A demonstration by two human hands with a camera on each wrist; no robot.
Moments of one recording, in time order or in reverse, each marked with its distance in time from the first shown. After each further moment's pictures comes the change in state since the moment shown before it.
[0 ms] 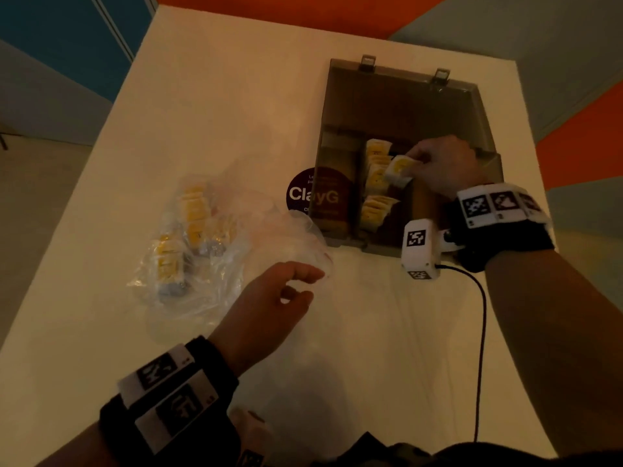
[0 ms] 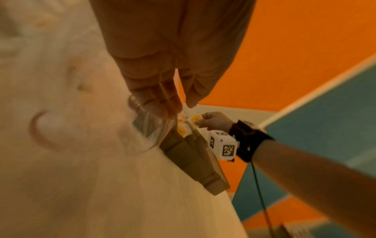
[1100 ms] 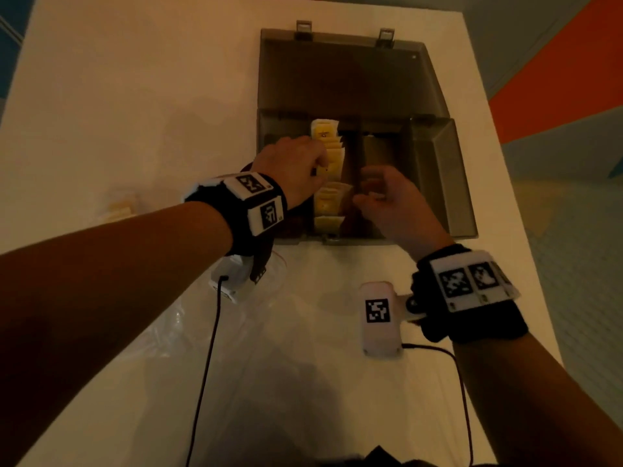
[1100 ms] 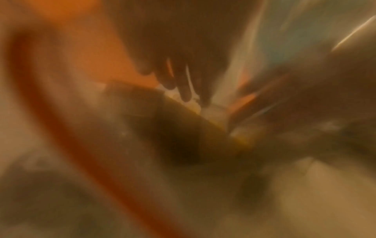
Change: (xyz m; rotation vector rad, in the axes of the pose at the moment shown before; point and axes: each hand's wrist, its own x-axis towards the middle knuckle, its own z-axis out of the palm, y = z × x) left_hand 0.179 0.057 0.012 0.727 -0.003 0.289; right_hand -0.068 0.008 0.032 0.692 -0.106 0.234
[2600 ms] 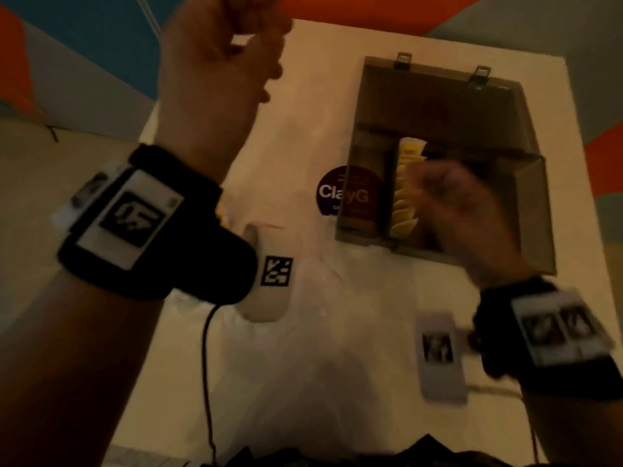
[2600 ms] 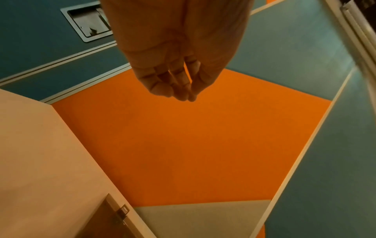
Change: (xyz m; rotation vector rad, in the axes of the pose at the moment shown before) left_hand -0.129 -0.026 -0.125 -0.687 0.817 0.052; right_hand -0.054 -0.062 0.022 0.344 -0.125 -0.377
